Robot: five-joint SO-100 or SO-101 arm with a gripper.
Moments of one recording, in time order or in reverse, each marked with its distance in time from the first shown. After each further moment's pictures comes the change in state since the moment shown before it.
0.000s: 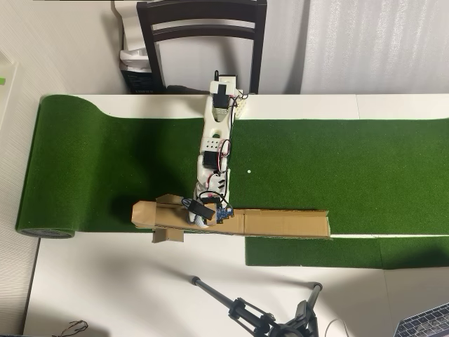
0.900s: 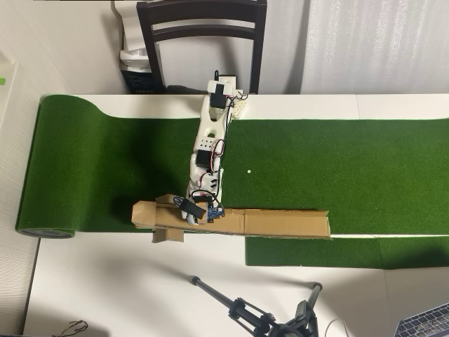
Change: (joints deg) arm 2.8 0.0 0.0 1.4 -0.4
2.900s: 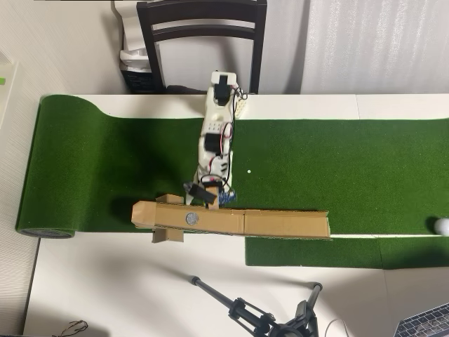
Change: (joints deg) arm -3.7 12.7 -2.6 18.6 2.1
